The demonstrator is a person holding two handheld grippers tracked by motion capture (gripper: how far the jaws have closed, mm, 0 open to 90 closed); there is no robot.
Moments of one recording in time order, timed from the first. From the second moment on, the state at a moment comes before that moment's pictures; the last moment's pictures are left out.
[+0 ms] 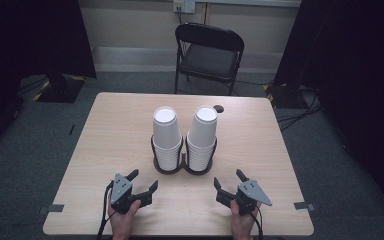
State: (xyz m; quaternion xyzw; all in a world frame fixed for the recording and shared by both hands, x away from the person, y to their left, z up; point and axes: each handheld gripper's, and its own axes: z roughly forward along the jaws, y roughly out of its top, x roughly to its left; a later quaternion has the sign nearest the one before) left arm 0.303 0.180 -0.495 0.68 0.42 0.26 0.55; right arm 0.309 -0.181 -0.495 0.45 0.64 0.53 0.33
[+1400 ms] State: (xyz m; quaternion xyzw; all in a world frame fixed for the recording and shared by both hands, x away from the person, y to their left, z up) left arm 0.313 0.131 -0.419 0.73 0.32 0.19 0.57; right arm 0.310 -0.181 -0.495 0.45 0.65 0.52 0.32
